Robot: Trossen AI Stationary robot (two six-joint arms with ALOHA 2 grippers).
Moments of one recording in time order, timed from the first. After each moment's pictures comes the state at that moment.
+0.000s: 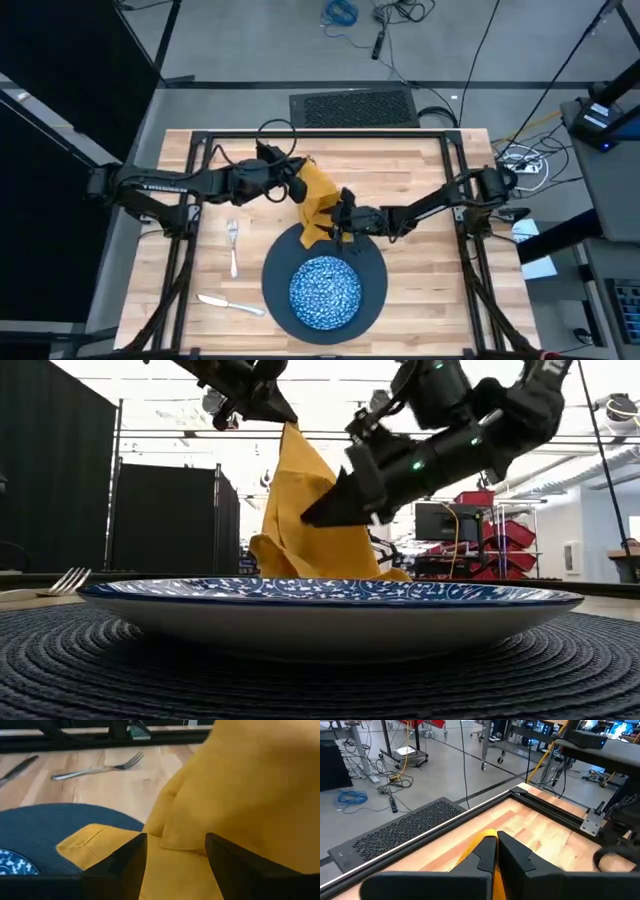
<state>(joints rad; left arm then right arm) 0.08 1.28 0.92 0.06 -0.56 -0.33 0.08 1.86 0.80 0.68 0.32 0.08</state>
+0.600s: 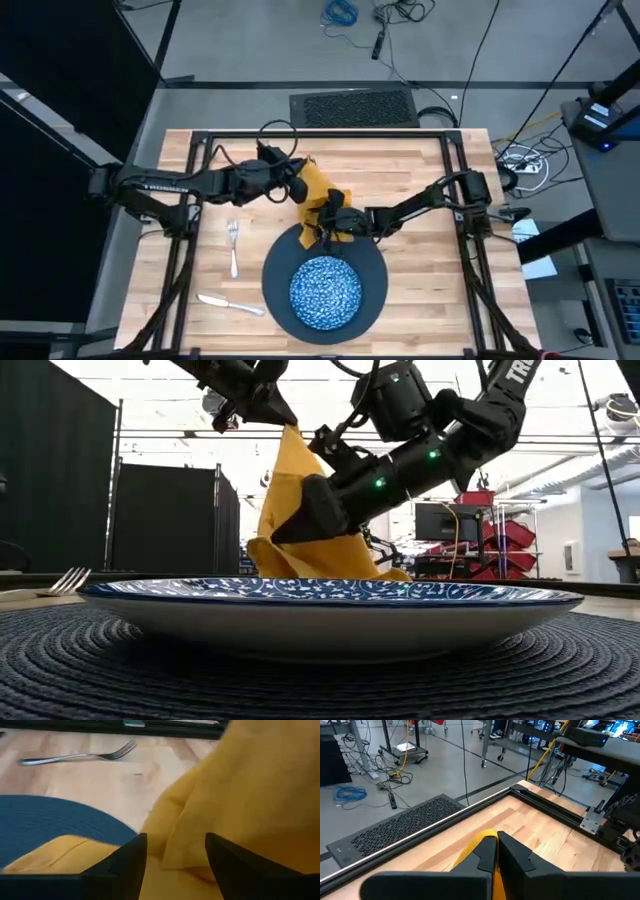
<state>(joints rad) 0.08 1.29 0.92 0.06 -0.56 -0.33 0.06 1.98 0.94 0.60 0.36 0.01</state>
